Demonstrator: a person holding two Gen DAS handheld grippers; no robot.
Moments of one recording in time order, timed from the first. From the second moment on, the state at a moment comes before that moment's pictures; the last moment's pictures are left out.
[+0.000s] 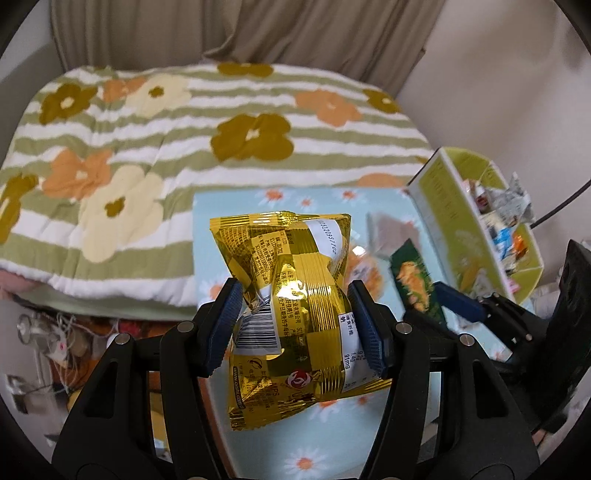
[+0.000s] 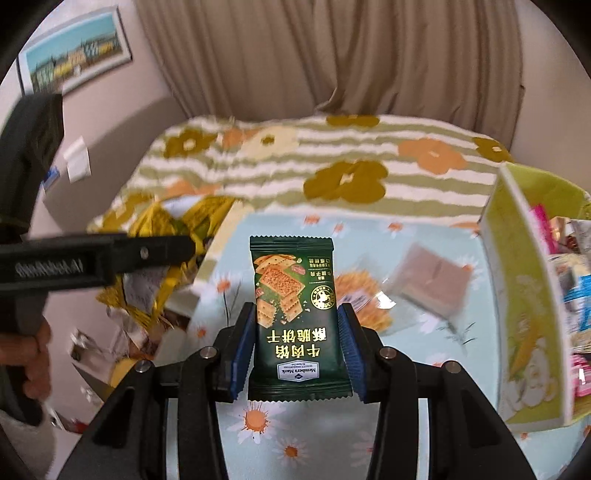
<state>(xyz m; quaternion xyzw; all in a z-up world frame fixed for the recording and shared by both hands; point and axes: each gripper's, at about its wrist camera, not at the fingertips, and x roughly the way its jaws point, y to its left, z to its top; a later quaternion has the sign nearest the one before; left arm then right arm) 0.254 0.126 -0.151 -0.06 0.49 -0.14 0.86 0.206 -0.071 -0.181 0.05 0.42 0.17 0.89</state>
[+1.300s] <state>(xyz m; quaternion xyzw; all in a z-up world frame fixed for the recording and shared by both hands) 0.228 -0.306 -0.127 0.05 0.46 -0.25 0.85 0.162 -0.437 -0.138 0.14 0.40 0.09 0.90</state>
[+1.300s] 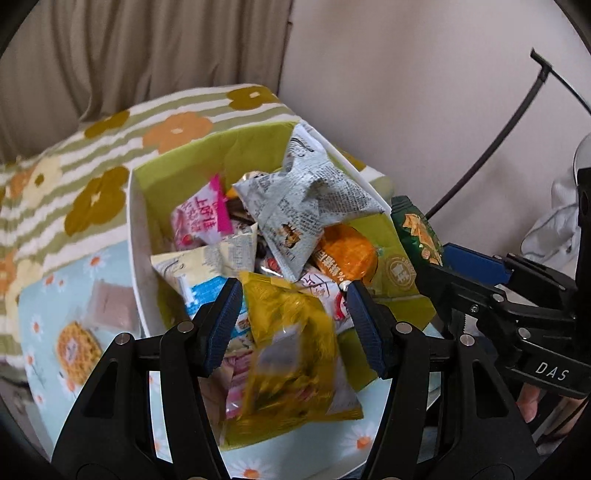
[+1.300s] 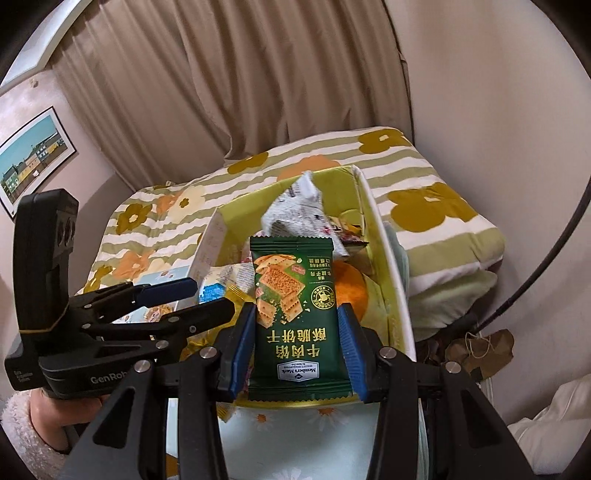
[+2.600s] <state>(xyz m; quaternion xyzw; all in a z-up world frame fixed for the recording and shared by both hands) 0.197 -0.203 -0.116 0.03 0.45 -0.15 0.88 0.174 -0.411 -0.141 0.10 0.41 0.12 0.90</state>
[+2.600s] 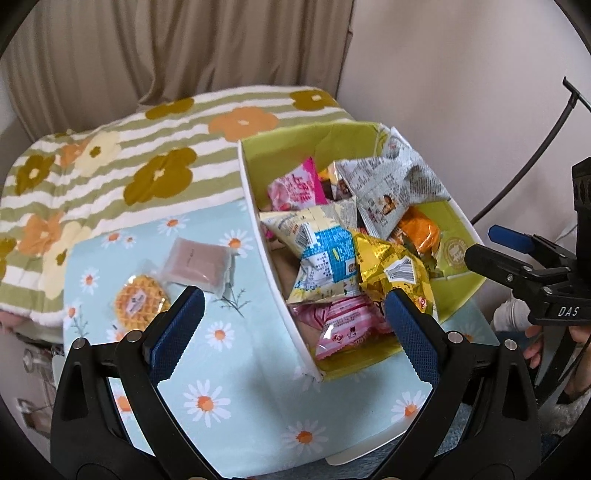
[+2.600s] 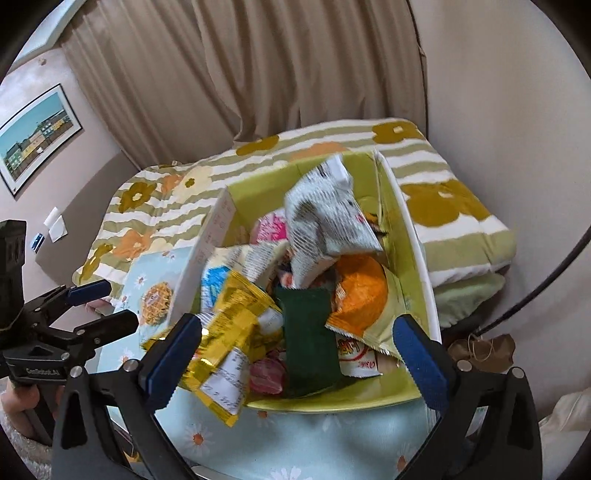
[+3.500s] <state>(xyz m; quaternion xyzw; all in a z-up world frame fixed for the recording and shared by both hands) 0.140 -0.033 -0.126 -0.01 0.45 -0.07 0.89 0.186 -0.254 -0.101 -0.01 0.38 0.25 0.89</state>
